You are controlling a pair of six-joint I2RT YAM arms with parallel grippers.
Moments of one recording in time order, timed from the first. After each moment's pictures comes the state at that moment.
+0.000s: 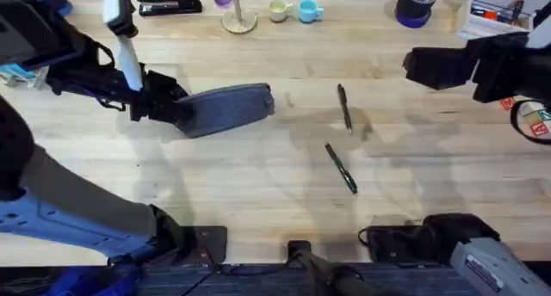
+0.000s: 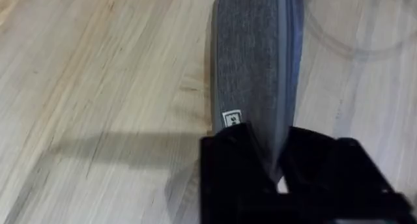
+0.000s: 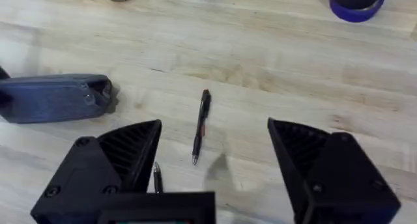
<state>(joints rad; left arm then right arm) 0.45 1.79 1.13 -1.16 0.80 1.67 0.00 0.81 1.00 -0.83 -0.24 -0.06</state>
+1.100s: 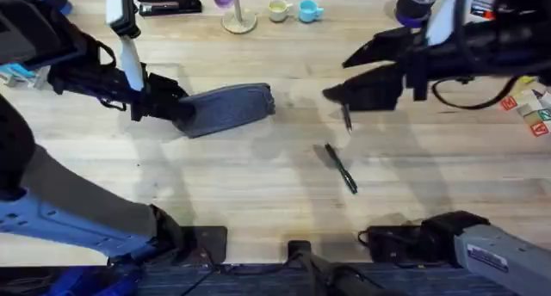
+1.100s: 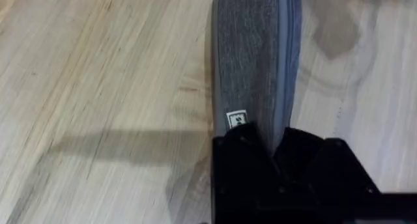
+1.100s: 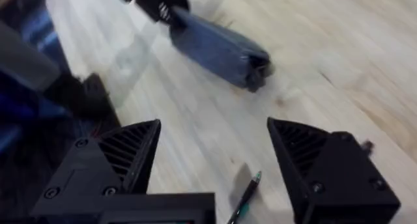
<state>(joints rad) 0.44 1.79 1.13 -1.15 0.79 1.67 0.20 1.15 1.08 -0.82 -0.80 -0.32</state>
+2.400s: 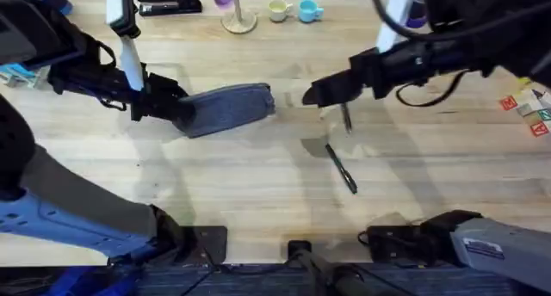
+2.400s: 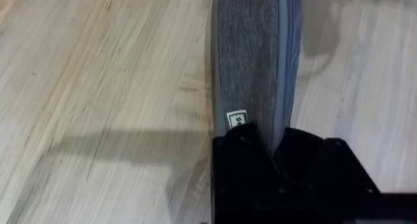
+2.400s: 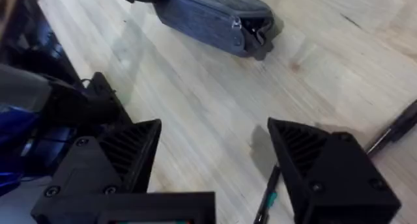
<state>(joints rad) 0.44 1.79 1.13 -1.15 0.79 1.67 0.29 1.33 1.08 -0.81 -0.71 -0.10</state>
